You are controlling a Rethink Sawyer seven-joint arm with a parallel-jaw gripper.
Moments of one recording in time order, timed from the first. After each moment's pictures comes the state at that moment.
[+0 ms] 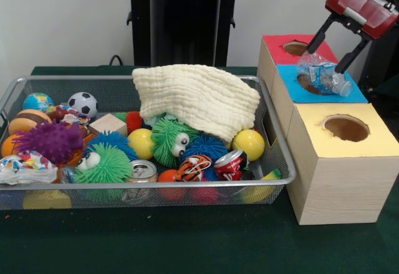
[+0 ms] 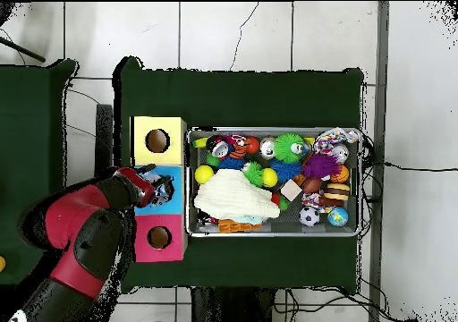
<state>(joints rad) 0.79 -0.16 -0.99 1.43 0.54 0.56 2.21</state>
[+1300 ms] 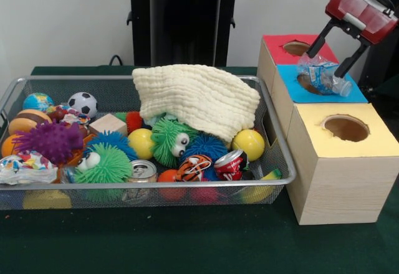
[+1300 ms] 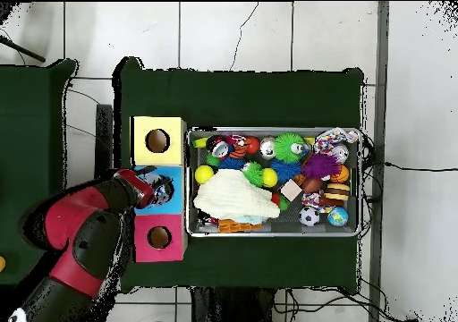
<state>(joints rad) 0.80 -0.14 -0.99 1.43 0.54 0.55 2.21</state>
